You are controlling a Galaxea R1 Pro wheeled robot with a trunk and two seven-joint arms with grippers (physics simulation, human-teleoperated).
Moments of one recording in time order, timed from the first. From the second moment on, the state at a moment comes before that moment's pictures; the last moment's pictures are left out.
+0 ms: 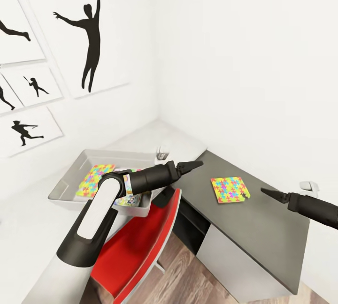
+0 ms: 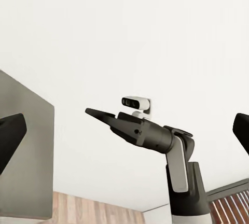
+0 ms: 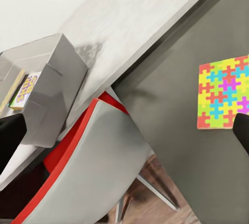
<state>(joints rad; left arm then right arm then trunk) -0.66 -0.06 -0.36 -1.60 1.27 0.93 -0.02 -0.38 -0.31 -0.57 -1.61 -0.09 1.04 1.12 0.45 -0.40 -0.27</state>
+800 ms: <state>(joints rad) -0.66 -0.05 -0.31 -1.60 1.27 0.93 0.03 -0.38 -0.31 -0.56 -1.61 -0.09 1.04 1.12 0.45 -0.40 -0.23</state>
